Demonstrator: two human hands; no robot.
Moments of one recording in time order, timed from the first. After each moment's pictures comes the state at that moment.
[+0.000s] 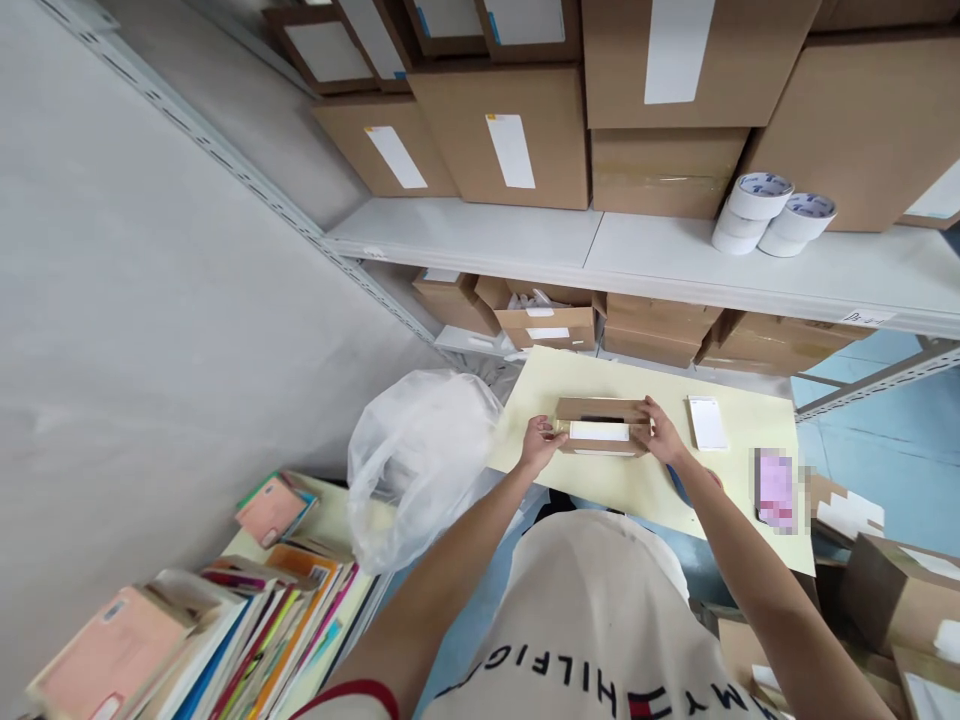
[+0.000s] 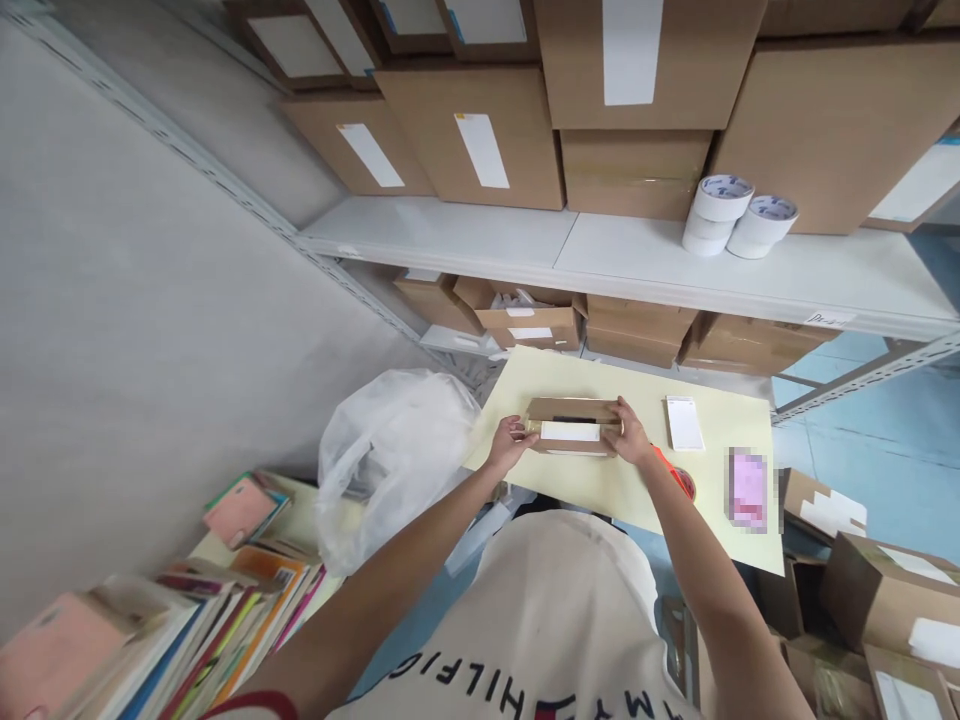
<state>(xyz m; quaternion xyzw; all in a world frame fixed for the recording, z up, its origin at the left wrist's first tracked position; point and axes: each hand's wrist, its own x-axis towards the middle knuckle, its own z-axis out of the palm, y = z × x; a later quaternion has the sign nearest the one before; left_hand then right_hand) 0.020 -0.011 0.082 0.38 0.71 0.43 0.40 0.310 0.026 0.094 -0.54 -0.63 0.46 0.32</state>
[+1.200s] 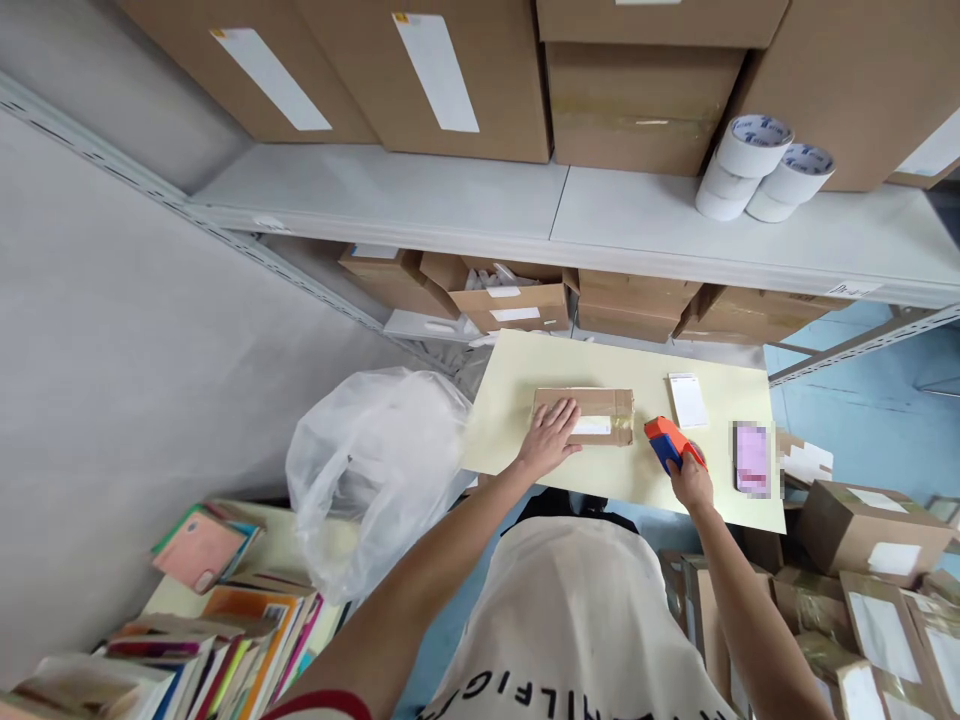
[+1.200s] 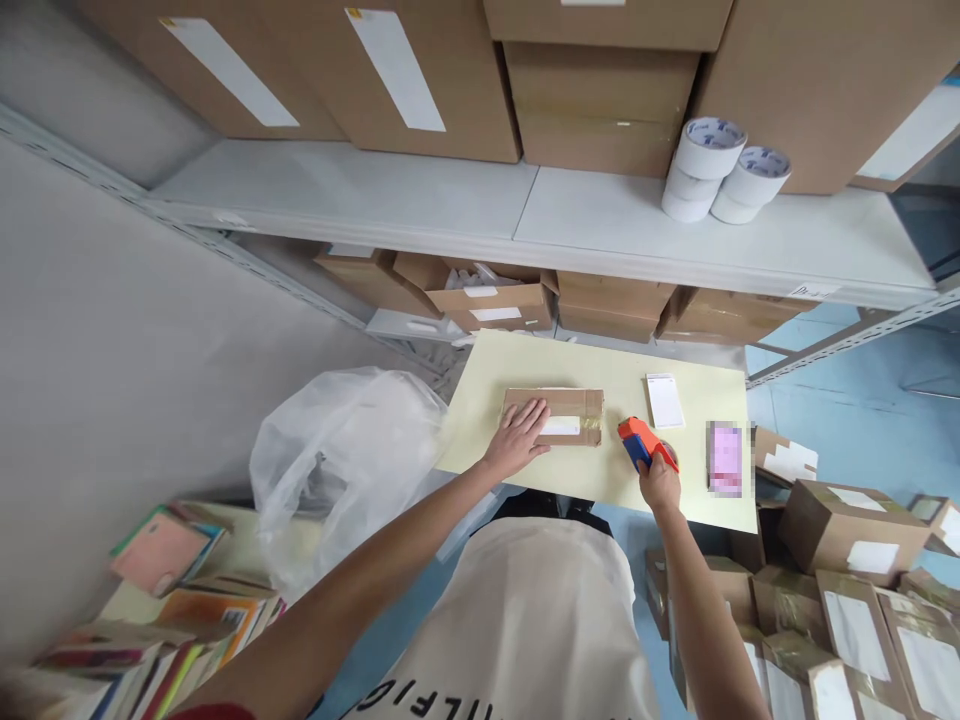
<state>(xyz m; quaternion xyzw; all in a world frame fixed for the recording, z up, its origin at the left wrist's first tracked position) 0.052 -0.002 0.107 0.88 0.47 -0.01 0.08 0.359 -0.074 0.101 -0.81 -0.51 0.27 0.02</state>
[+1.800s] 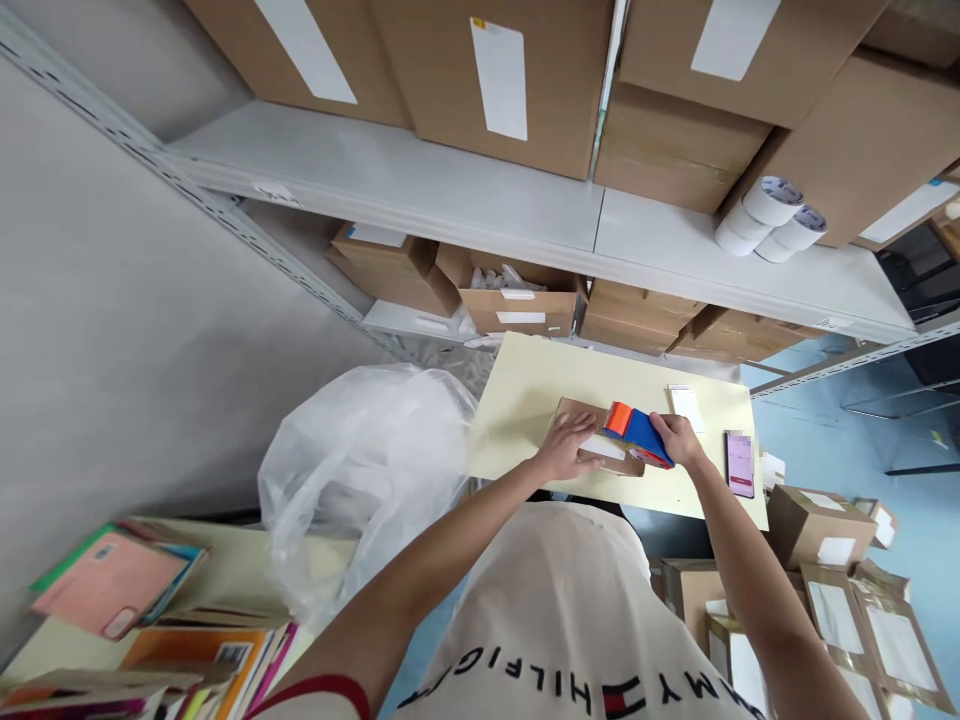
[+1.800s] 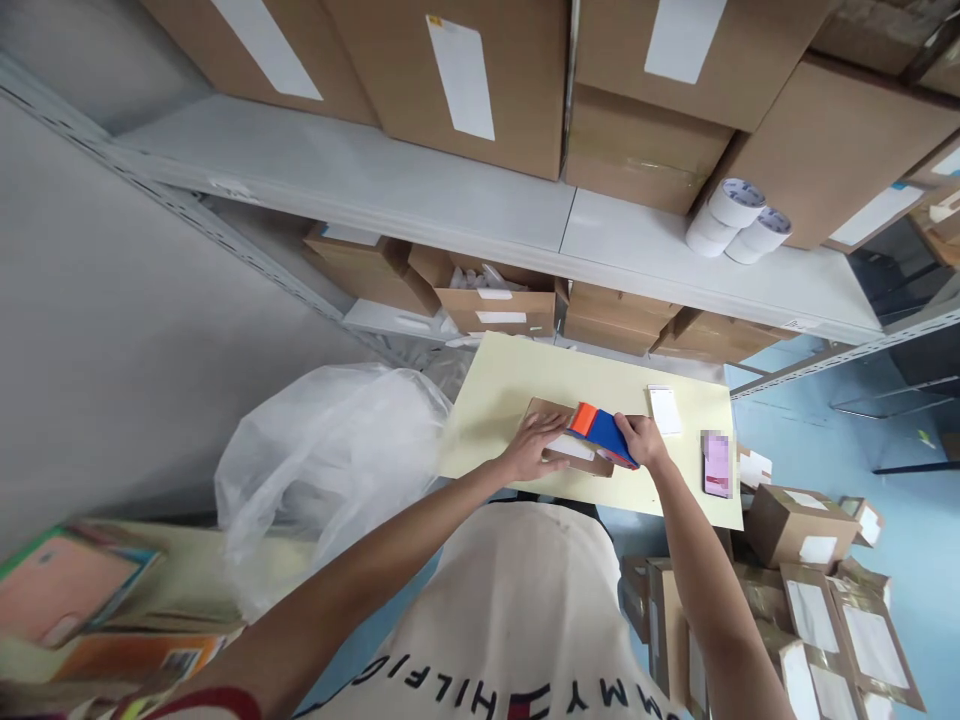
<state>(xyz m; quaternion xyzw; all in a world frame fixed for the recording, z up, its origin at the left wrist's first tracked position) 0.030 0.000 0.129 0.85 0.40 0.15 0.32 0.278 -0.001 0.206 -0.68 -0.63 0.33 0.18</state>
